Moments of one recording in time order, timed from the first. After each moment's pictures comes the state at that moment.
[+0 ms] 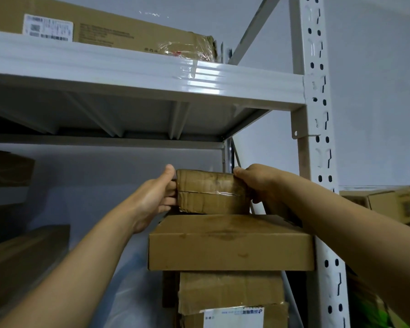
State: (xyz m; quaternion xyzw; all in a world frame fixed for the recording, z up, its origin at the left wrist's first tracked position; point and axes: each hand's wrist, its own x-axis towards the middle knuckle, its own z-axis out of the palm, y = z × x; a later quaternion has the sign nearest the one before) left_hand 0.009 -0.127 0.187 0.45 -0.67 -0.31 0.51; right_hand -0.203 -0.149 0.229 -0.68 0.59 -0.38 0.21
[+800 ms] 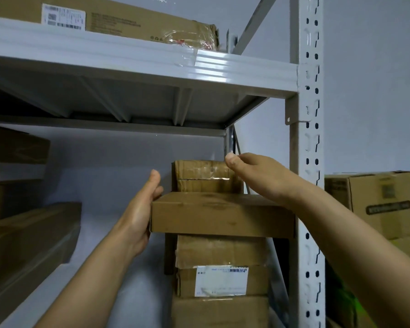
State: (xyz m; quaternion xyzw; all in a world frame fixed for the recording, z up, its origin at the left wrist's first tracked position) left_hand -0.001 -0.075 0.128 0.40 -0.51 -0.42 0.63; right_hand -0.205 -0.058 0.192 -0.79 0.49 -0.37 0.01
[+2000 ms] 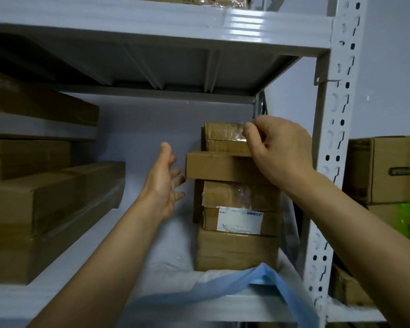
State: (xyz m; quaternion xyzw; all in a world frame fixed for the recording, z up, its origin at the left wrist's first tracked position) left_hand 0.001 -0.034 0.098 0.39 -0.42 -0.42 0.70; right_hand -0.186 -0.047 0.149 -0.72 0.35 -0.55 -0.25
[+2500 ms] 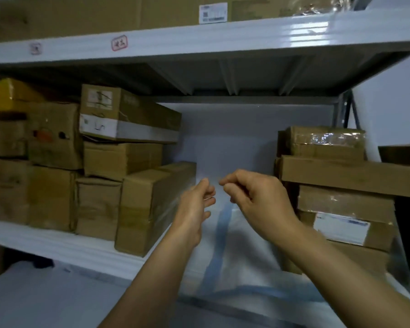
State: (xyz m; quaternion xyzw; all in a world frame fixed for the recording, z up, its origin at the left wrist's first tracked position) left_hand 0.087 0.038 0.061 0.50 -0.35 -0.33 0.72; right_hand -0.037 0.009 0.084 -0.85 0.19 -0.50 -0.01
